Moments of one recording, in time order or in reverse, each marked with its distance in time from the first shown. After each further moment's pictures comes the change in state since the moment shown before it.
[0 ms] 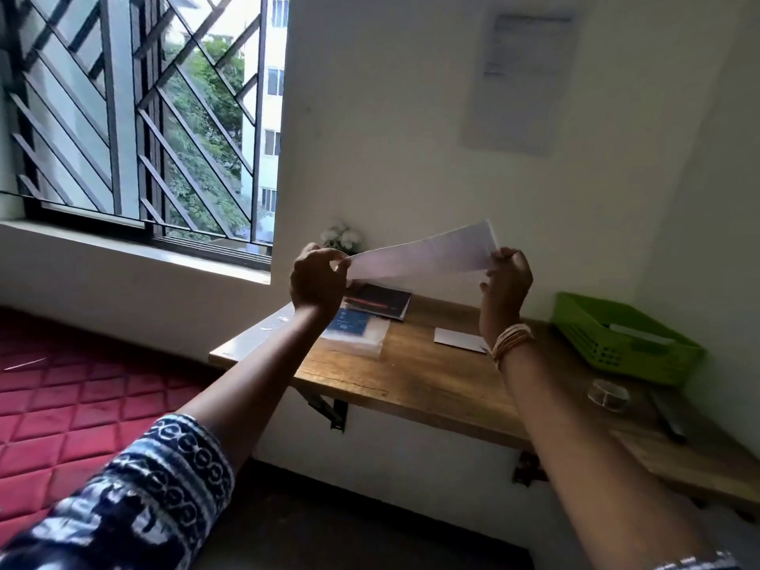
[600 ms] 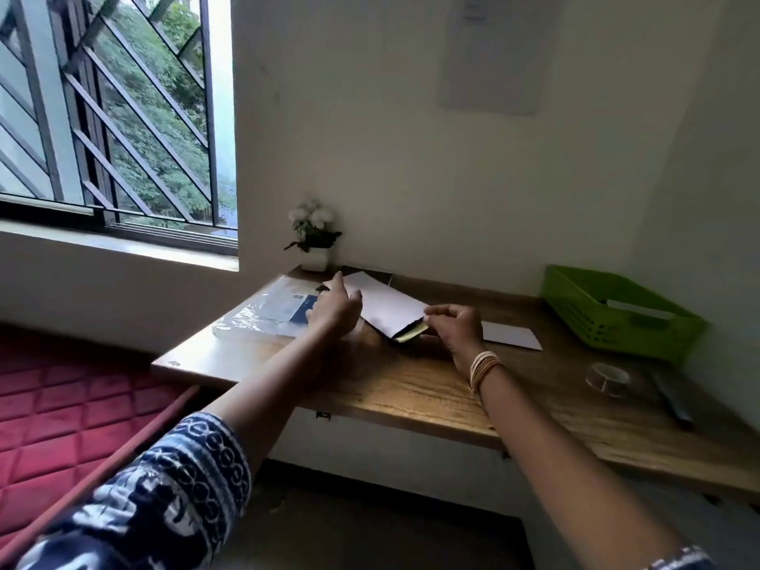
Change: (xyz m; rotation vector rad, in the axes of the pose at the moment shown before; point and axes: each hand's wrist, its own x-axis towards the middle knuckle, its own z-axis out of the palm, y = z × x) left_hand -0.028 -0.023 0.102 0.176 -0.659 -0.384; right_hand -0.003 0.105 -0.026 -0.407 -0.272 0.394
